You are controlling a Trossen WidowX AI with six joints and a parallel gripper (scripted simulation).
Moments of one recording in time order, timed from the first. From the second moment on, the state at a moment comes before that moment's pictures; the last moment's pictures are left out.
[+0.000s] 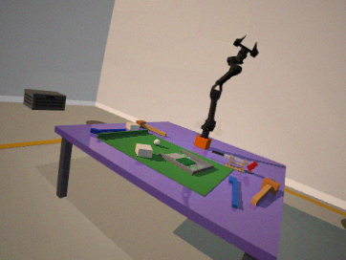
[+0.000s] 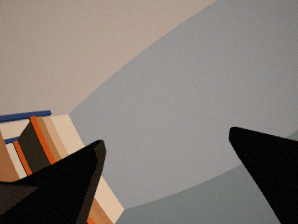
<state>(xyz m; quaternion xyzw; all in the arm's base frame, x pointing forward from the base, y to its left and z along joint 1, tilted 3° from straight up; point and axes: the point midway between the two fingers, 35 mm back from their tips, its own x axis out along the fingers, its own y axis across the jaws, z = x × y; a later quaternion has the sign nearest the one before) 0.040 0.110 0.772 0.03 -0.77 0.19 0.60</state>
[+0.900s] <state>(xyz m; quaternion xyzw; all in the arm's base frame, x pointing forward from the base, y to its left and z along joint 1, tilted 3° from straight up) 0.327 0.287 0.536 -0.30 -0.33 0.35 0.83</state>
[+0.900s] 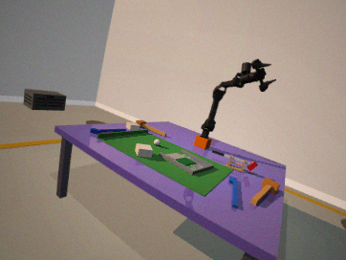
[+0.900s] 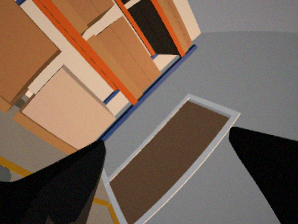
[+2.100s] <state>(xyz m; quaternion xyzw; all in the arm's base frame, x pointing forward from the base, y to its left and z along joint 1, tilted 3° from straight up) 0.281 0.160 0.059 -0.42 0.41 0.57 0.58</state>
